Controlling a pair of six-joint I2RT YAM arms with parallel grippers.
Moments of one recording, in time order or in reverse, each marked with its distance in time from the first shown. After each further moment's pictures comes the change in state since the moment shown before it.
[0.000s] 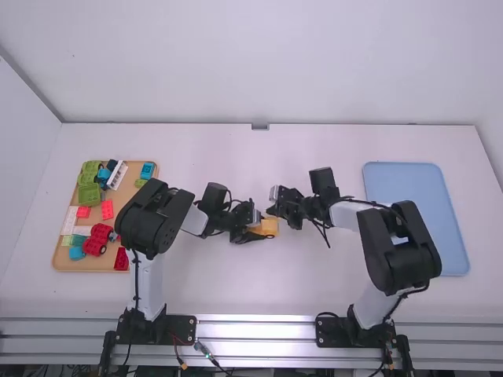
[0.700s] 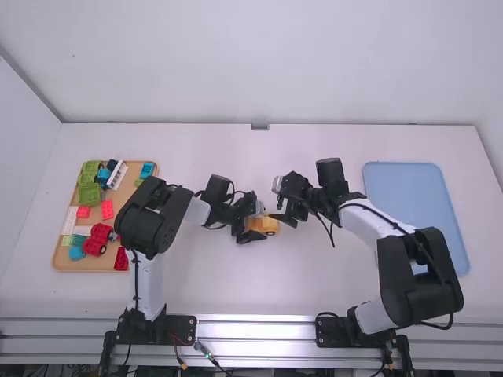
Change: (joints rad) left arm 0.008 -0.003 0.127 -0.242 -0.006 0.002; right arm -0.005 -0.190 0.023 -0.116 0.137 0.000
